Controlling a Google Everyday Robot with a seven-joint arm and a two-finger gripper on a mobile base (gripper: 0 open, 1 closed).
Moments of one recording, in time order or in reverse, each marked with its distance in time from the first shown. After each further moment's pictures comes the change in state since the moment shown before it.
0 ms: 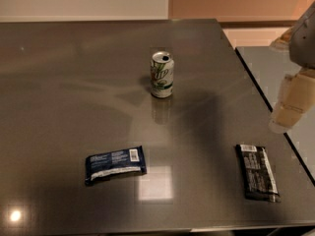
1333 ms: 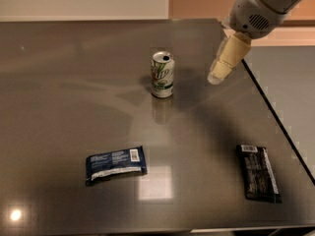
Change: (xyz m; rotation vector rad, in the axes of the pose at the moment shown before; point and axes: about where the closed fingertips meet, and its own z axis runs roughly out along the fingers) arm -0.092 -0.098 0.050 -0.003 -0.212 0.057
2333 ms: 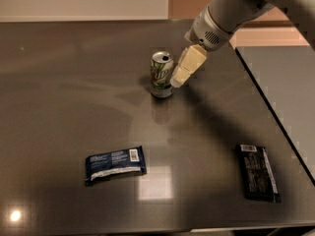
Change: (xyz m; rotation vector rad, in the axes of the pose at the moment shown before) arm -0.060 -0.010 0.090 -0.107 -0.154 -0.012
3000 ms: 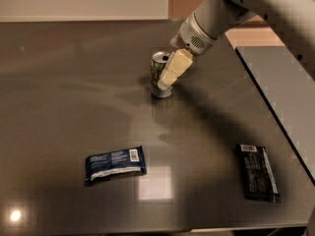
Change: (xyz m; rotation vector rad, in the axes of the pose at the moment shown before) arm -0.021 0.005 0.033 -0.076 -0.059 -0.012
